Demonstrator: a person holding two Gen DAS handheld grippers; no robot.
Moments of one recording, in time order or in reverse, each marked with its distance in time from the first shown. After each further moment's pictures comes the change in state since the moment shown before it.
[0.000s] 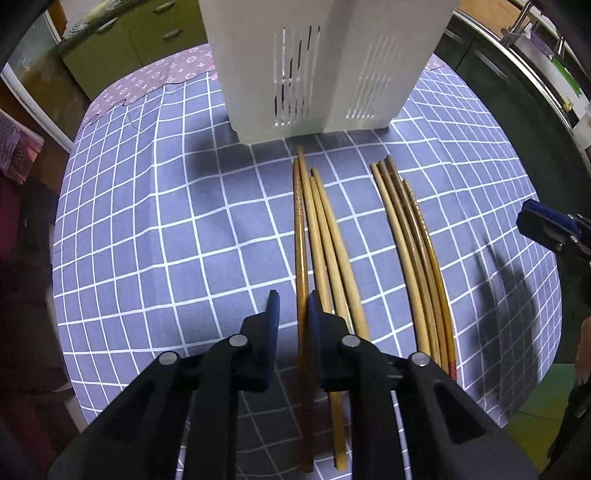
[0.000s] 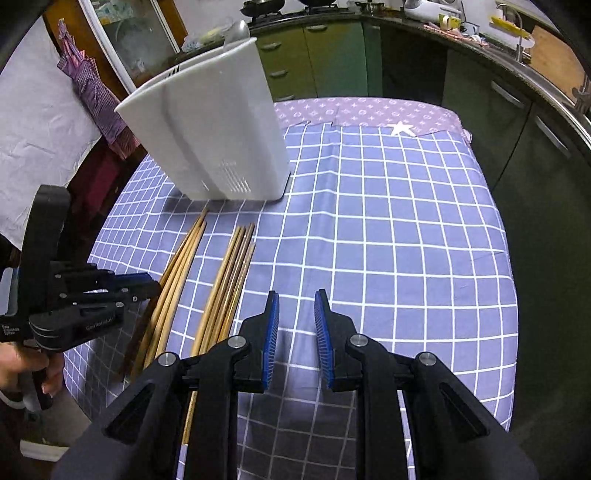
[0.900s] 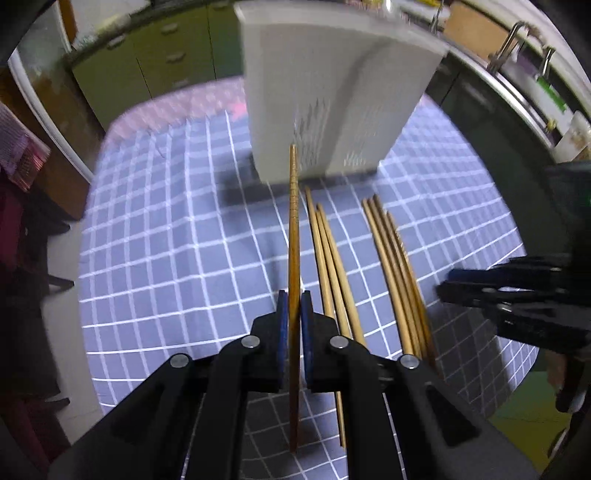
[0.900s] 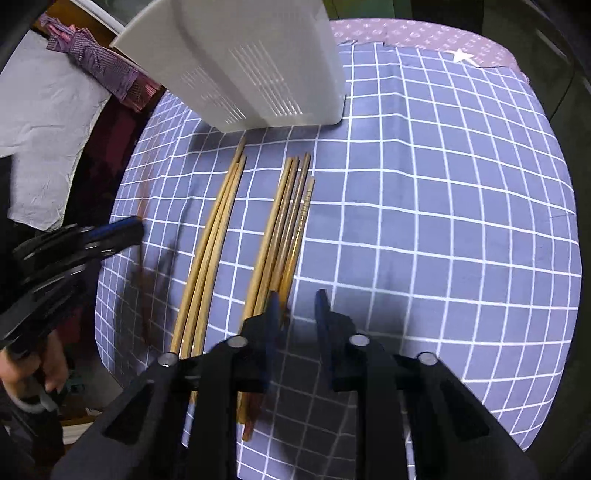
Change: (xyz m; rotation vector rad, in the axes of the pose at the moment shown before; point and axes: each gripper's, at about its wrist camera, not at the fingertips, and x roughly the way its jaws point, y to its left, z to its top) left arm -0.046 0.013 0.010 -0.019 -0.147 -0.033; right arm 0.045 0.033 0.001 0.038 0.301 0.129
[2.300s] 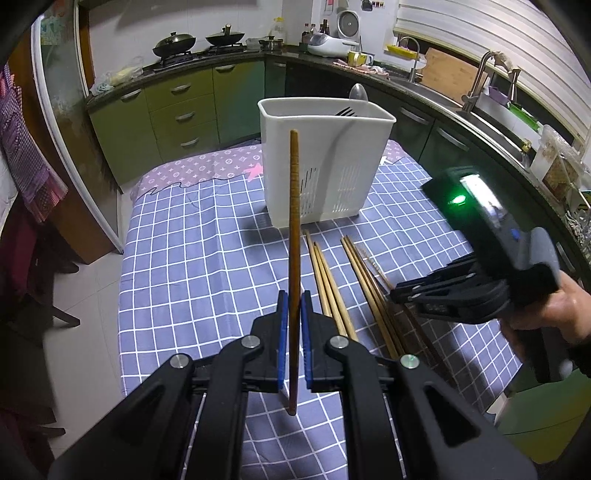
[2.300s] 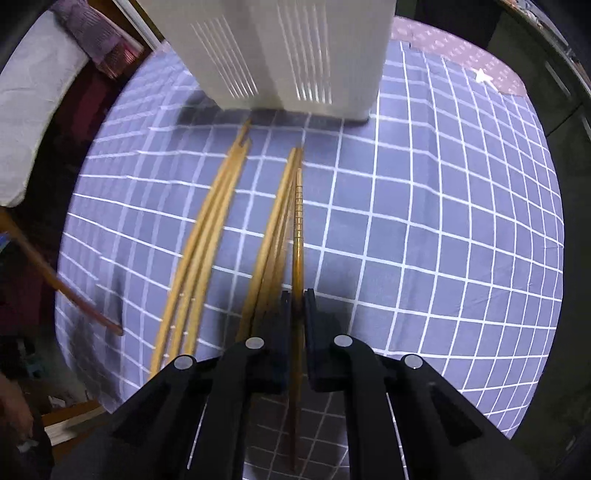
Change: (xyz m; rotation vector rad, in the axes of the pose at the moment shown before) left arm -0.068 0.007 -0.046 0.037 -0.247 0.003; right arm 0.046 0.062 0.017 -0.077 0.041 -0.173
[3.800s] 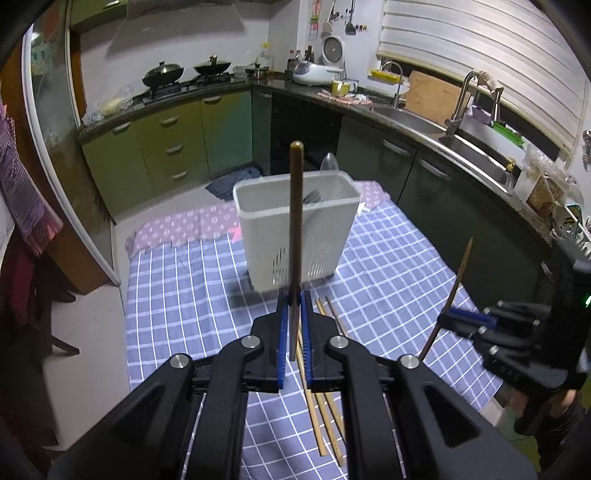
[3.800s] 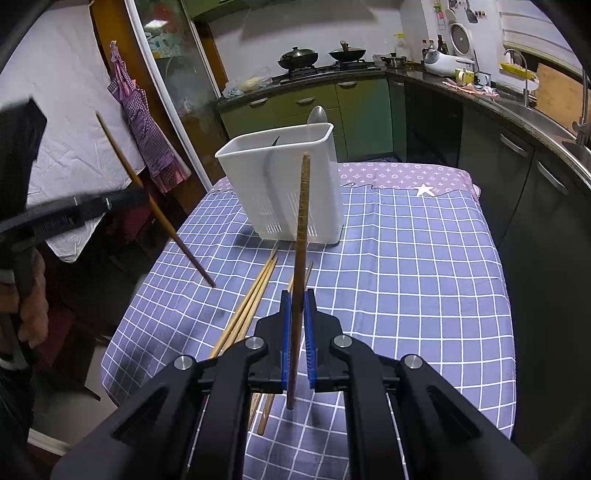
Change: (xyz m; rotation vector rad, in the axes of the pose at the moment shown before) left arm -0.048 -0.018 0.064 0.035 -0.103 -0.034; right arm -0.125 -0.038 -0.096 -0.006 -0.580 0.110
